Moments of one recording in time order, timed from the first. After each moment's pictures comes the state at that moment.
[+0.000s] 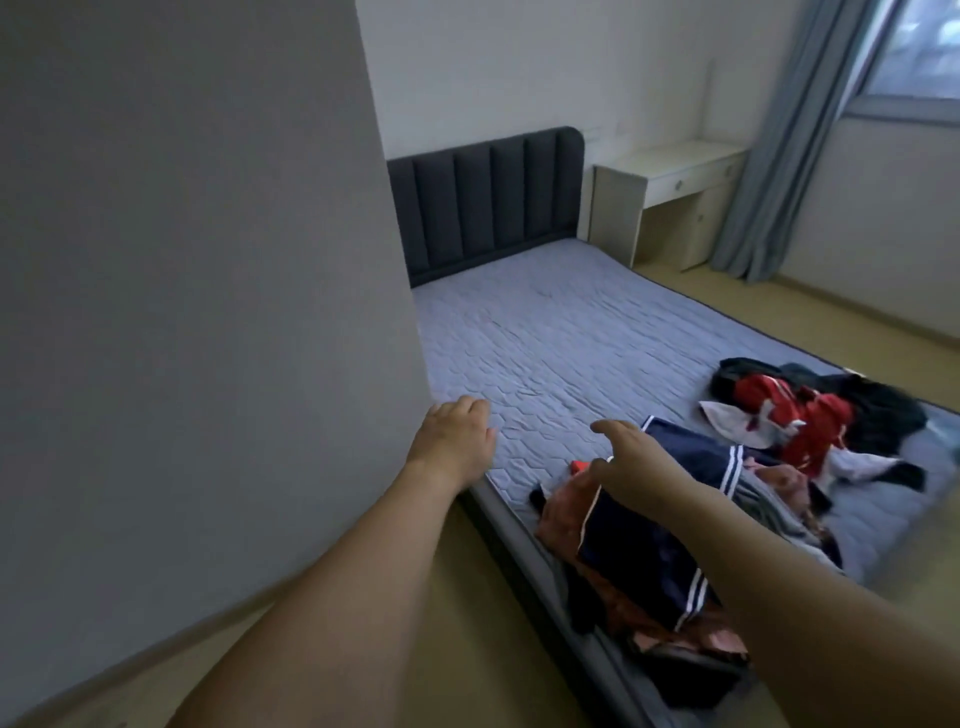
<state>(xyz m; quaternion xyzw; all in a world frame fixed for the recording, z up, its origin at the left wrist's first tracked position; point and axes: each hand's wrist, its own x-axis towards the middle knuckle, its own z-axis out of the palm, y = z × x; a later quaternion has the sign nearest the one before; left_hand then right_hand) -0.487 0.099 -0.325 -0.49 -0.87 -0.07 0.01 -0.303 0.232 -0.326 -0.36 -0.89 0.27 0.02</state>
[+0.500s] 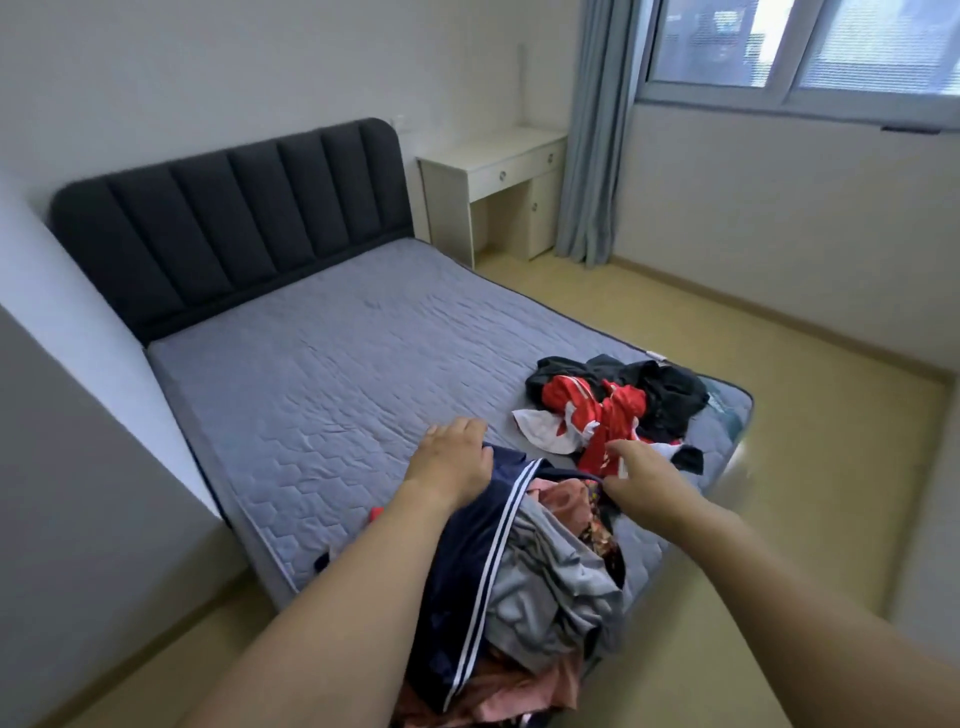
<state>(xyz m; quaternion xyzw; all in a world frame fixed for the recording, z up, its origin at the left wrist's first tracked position) -0.237 0.541 -0.381 -0.57 -0.81 -0.06 -0.07 -0.011 0.626 -0.366 -0.50 -0.81 0.30 0.05</state>
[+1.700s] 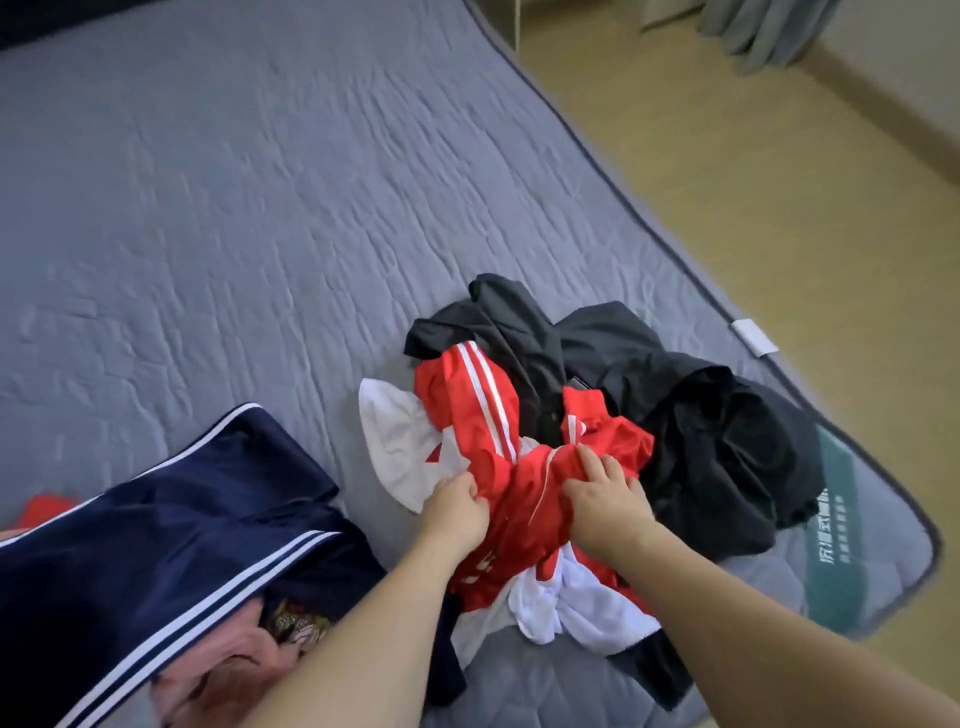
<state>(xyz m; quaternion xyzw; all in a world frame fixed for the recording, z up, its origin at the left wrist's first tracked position) -0.183 1.171 -0.873 -0.11 -0.89 -0.20 -0.39 -0.070 1.318 -0.866 -0.26 -0.91 0.14 -0.31</state>
